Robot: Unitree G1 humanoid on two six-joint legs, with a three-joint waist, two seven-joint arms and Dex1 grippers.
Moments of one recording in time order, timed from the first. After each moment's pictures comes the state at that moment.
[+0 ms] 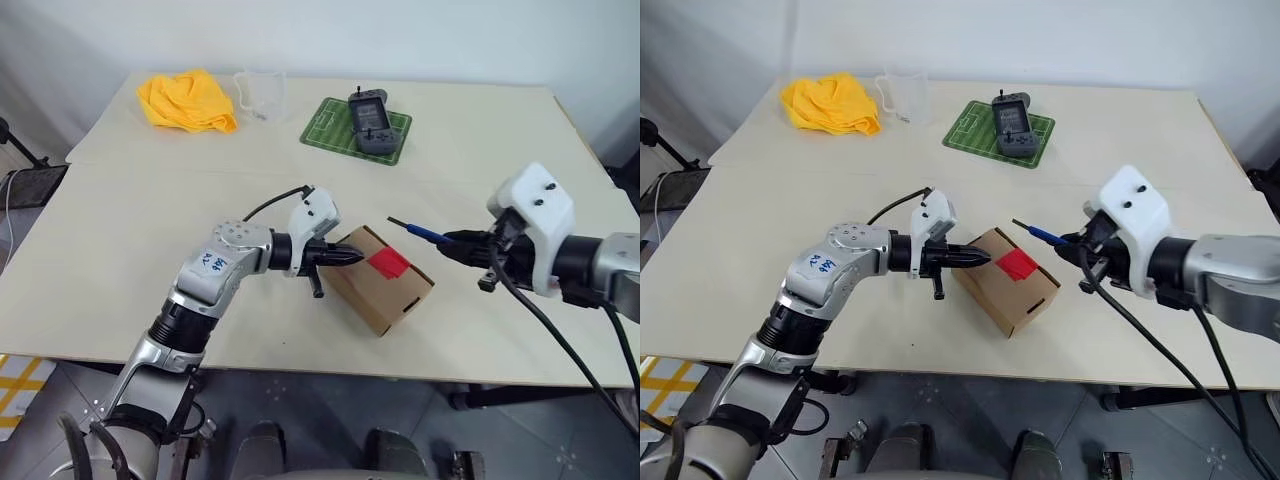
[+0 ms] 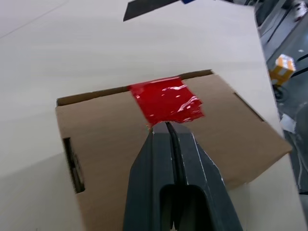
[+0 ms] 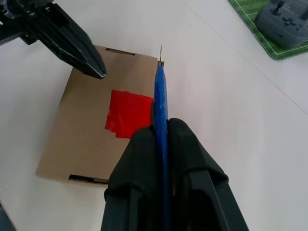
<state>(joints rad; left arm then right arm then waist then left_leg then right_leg) -0.79 0.38 -0.26 0.01 -0.31 0.72 -0.85 -0.53 -1.23 -0.13 -0.61 1.26 1.11 0.20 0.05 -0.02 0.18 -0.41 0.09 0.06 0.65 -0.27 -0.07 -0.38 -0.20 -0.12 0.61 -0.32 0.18</state>
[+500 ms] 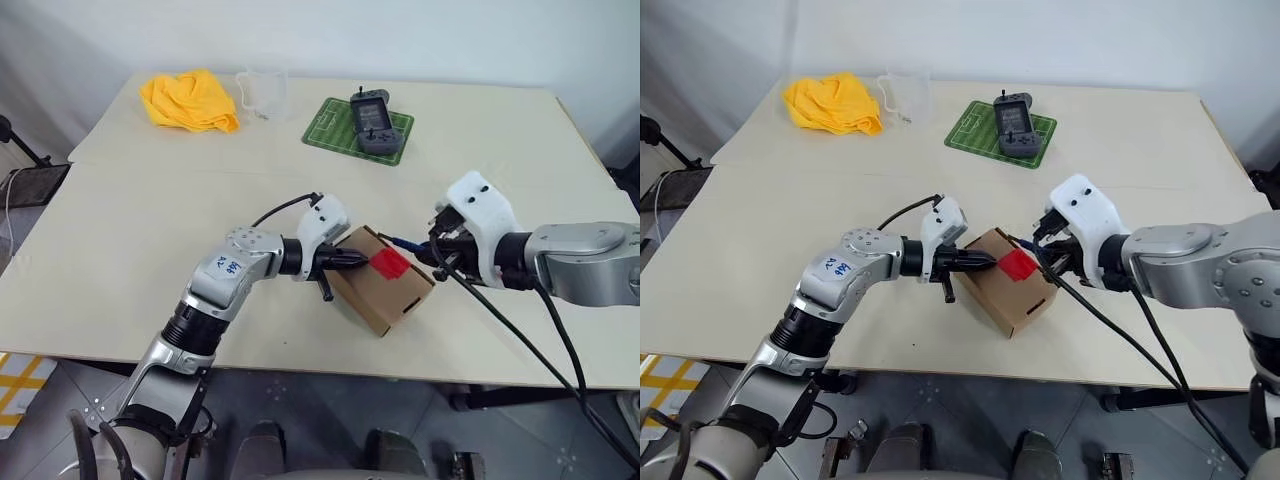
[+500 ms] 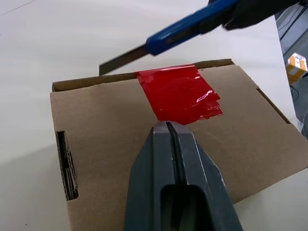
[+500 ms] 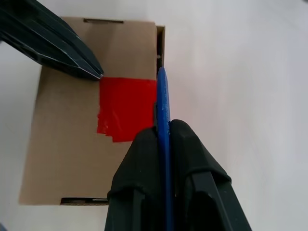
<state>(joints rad) -0.79 0.34 -0.28 0.01 -0.28 0.77 -0.80 -0.81 -1.01 0.07 -0.47 1.41 1.45 -0.16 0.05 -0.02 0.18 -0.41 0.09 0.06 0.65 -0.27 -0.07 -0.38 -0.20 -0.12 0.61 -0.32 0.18</state>
